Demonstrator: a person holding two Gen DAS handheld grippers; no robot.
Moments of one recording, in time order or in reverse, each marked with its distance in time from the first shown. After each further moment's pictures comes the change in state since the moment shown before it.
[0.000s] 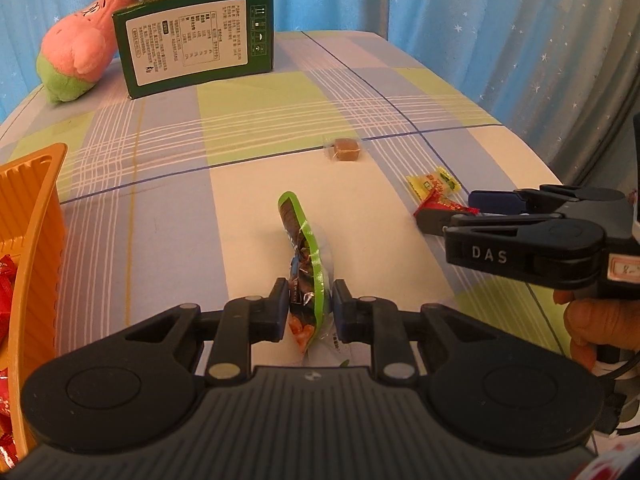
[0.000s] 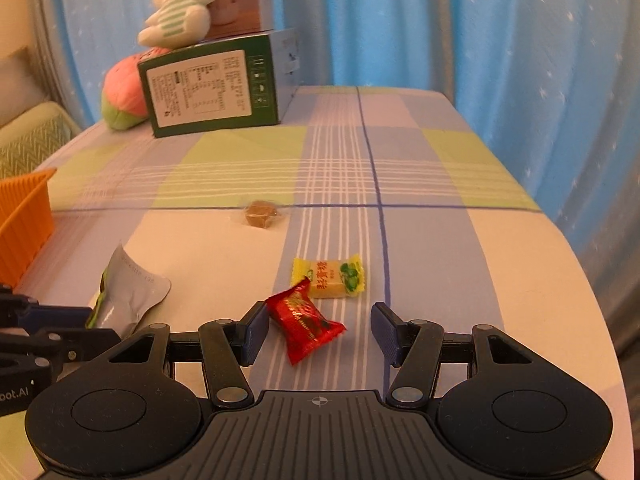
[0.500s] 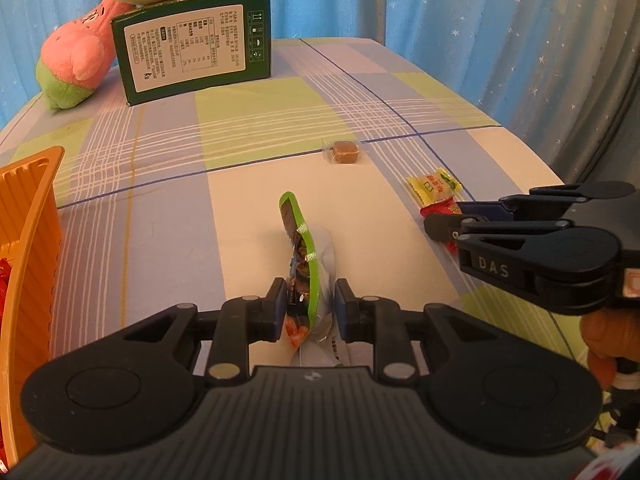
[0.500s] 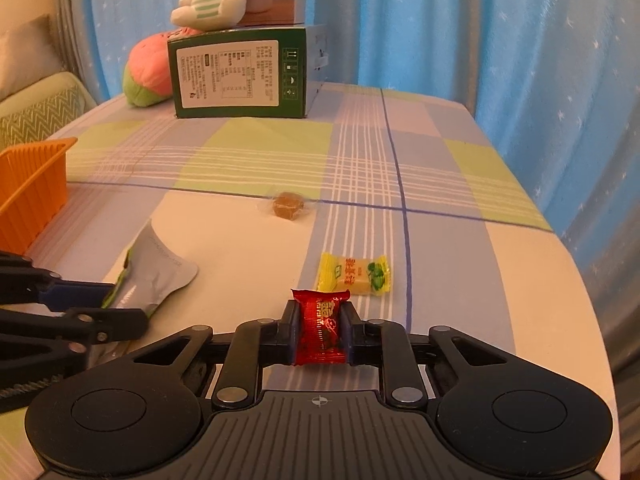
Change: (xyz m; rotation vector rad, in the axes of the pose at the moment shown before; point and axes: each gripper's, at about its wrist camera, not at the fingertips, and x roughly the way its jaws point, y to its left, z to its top) left arm 0.004 -0.002 -0.006 0.020 -0.033 0.005; right arm -0.007 0.019 -0.001 -0.068 0.022 0.000
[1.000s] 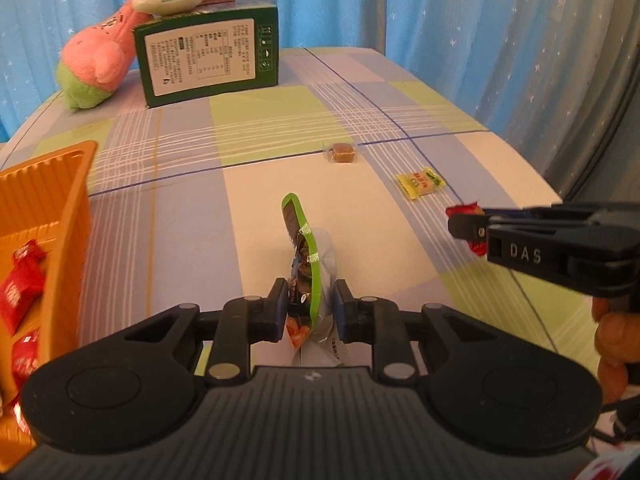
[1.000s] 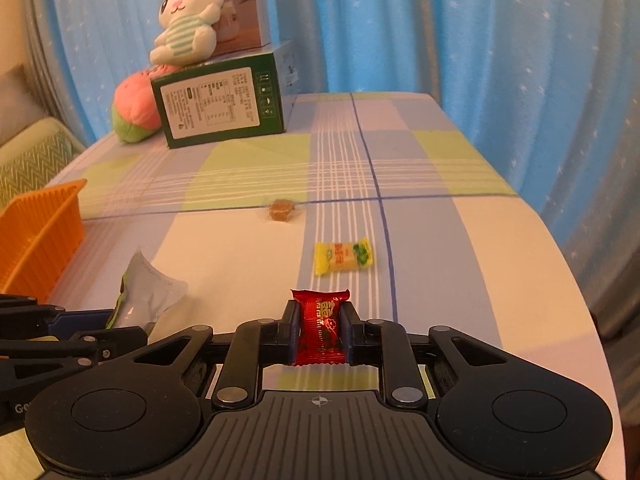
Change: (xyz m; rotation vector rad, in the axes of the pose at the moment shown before) left arm -0.046 -0.001 -0.016 -0.025 -0.020 0.005; right arm -0.051 0.001 -0.011 0.150 -0.026 -0.010
